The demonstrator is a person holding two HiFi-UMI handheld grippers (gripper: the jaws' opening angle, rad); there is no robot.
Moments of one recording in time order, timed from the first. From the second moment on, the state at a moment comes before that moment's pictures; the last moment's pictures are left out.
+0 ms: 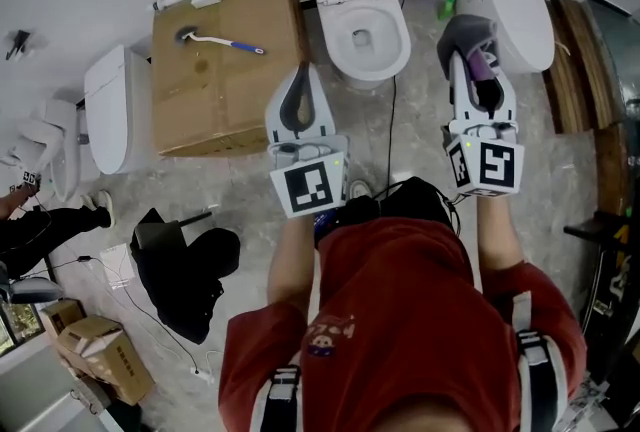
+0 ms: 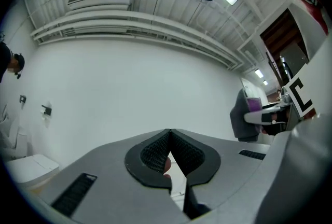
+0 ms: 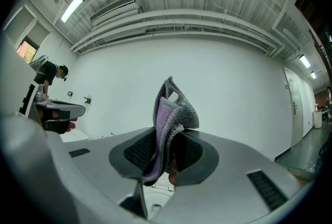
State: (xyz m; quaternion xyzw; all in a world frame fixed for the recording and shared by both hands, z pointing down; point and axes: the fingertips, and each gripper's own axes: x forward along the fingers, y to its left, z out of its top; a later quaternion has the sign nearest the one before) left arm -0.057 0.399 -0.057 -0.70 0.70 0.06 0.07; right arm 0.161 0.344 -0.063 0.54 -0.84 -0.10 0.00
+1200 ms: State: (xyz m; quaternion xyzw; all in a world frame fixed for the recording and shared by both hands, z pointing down) left arm -0.014 0.028 -0.032 -0.67 0.74 0.02 0.08; right arm 0.176 -0.038 0.007 0.44 -0.90 -0.04 0.02
